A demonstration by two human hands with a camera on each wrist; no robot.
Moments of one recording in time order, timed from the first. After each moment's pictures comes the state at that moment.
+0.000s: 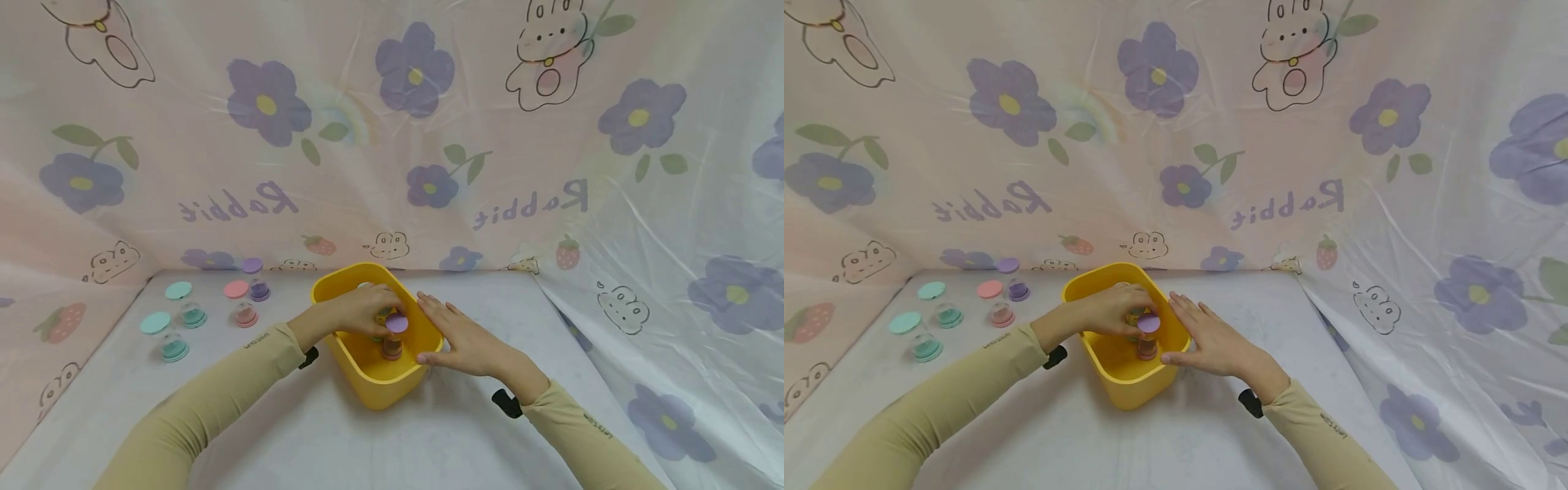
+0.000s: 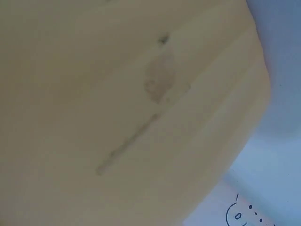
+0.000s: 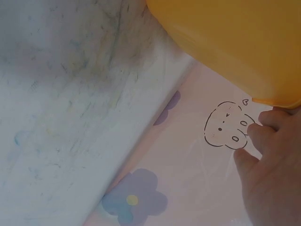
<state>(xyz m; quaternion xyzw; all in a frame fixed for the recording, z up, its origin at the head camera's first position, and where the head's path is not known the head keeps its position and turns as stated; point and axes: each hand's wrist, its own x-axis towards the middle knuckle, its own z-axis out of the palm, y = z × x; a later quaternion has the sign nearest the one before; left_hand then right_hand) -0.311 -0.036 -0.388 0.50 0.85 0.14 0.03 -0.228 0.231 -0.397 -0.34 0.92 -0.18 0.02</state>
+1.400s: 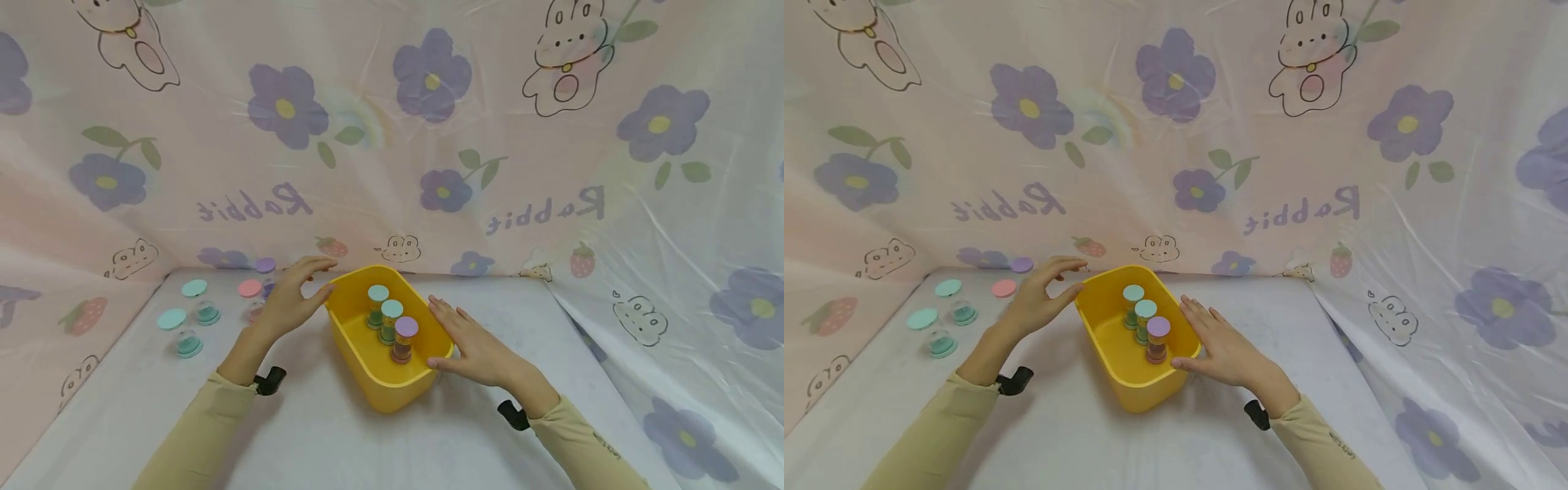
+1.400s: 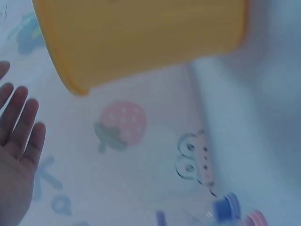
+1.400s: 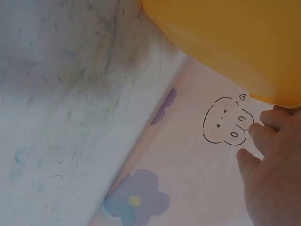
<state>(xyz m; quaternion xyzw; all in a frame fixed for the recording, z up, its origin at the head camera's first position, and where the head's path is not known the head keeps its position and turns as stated) -0.281 -0.152 -0.389 0.31 0.83 0.40 -0.23 -0.223 0.228 -0.404 -0.33 0.92 -0.19 -0.01</state>
